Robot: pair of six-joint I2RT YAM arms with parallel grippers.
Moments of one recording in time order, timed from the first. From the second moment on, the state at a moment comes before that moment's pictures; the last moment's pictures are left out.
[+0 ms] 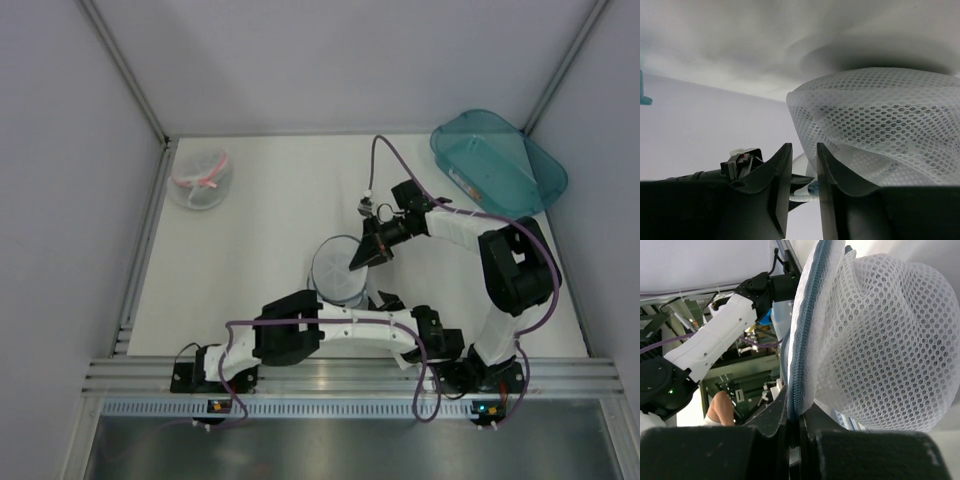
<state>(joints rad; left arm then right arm) -1.50 2.29 1.89 -1.34 -0.72 1.00 0.44 1.78 1.10 -0.46 -1.21 0.41</state>
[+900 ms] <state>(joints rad) -0.80 1.44 1.55 -0.87 -0.08 0.39 0.27 1.81 0.81 0.84 -0.92 1.41</state>
